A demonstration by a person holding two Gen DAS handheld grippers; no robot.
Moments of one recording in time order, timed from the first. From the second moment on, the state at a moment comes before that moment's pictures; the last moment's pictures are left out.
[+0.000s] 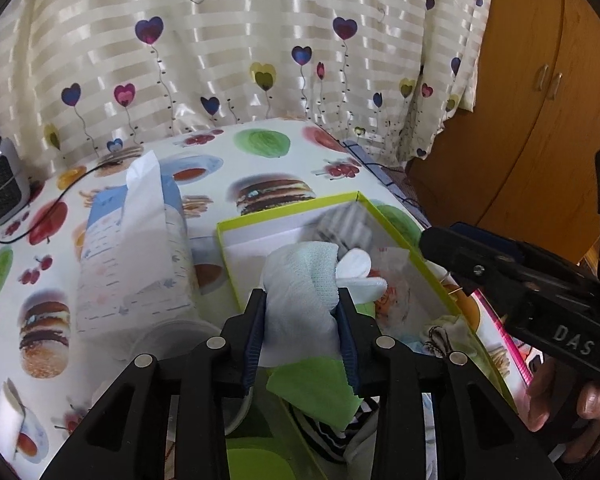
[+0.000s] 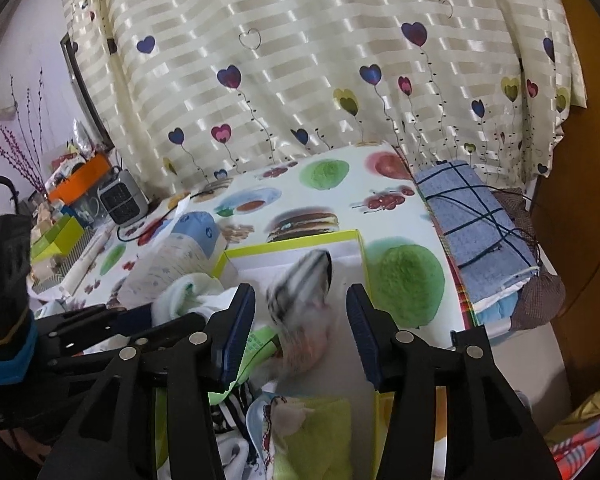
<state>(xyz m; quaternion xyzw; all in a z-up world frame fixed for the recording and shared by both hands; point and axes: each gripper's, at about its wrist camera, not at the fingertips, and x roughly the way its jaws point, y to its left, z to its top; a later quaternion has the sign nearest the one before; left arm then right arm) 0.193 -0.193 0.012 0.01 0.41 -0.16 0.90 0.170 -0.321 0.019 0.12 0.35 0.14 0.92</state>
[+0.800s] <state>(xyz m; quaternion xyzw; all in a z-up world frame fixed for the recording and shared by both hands) 0.144 -0.178 0.041 0.00 0.37 -0.18 0.91 0.116 -0.307 0.045 0.10 0.33 0.13 0.93</state>
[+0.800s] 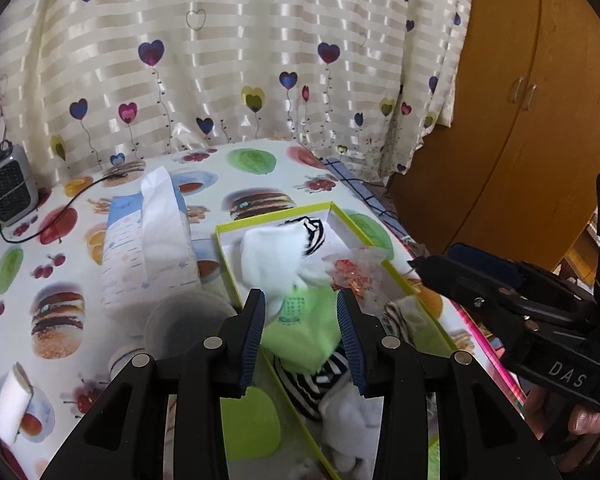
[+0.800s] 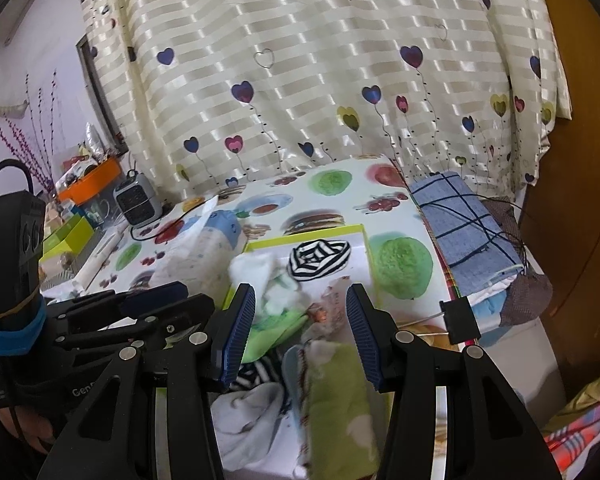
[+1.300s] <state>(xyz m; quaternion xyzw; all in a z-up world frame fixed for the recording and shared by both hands) 0.095 -0.150 0.064 -0.02 0.35 -0.19 0.92 0.075 -0.274 0.073 0.07 0.31 0.14 0.94</state>
